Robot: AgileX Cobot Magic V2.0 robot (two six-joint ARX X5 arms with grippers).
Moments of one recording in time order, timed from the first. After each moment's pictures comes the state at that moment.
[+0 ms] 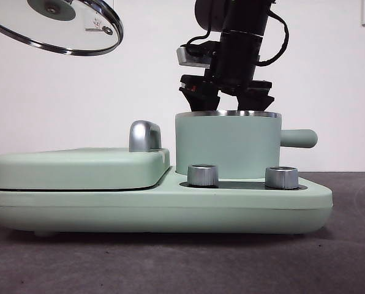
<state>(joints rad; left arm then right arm) -0.49 0.91 1.00 -0.51 0.08 0.01 0.55 1.93 1.71 -0.89 0.03 -0.04</state>
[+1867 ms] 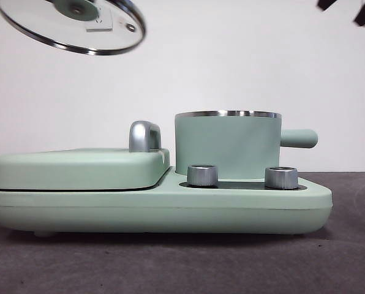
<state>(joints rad) -0.51 0.98 1.00 -0.41 0.15 0.01 0.55 0.81 0.96 -0.79 -0.02 0.06</state>
